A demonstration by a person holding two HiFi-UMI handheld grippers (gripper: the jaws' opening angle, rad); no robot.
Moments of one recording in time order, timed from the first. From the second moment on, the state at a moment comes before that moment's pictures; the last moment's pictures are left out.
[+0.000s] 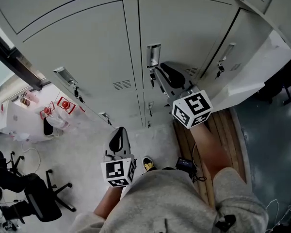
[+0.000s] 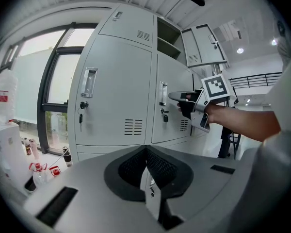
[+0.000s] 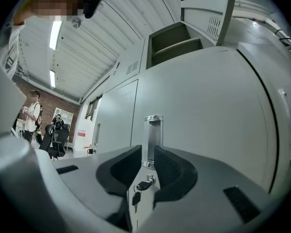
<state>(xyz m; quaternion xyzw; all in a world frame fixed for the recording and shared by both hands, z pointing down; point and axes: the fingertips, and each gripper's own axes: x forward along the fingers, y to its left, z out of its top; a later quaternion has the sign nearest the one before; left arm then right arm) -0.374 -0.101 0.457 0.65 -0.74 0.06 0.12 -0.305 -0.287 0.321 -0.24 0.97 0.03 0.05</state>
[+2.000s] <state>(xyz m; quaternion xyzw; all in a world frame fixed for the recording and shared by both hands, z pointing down) -0.171 -0.142 0.447 0.68 -0.73 0.07 0.09 0.024 -0.274 0.234 -0.29 0.95 0.09 0.11</state>
